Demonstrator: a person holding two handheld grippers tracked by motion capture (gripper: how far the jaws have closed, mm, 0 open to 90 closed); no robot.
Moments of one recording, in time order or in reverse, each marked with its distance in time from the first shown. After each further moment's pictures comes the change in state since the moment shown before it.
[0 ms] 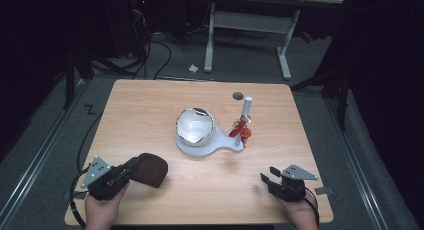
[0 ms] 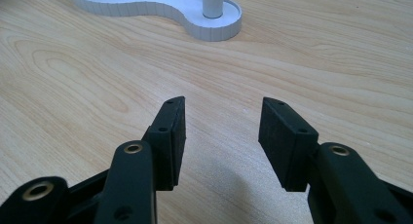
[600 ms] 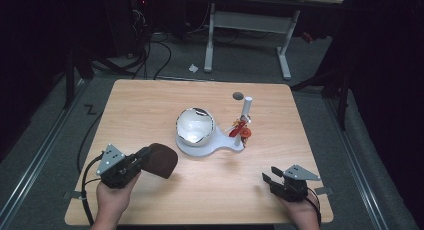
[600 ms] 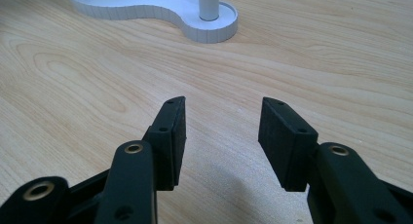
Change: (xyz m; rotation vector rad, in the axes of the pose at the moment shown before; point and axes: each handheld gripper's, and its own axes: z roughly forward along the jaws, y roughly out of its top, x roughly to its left) left arm -0.018 0.032 0.026 -0.013 -0.014 0.037; right arm -0.004 -0.001 -0.004 -0.010 0.002 0.013
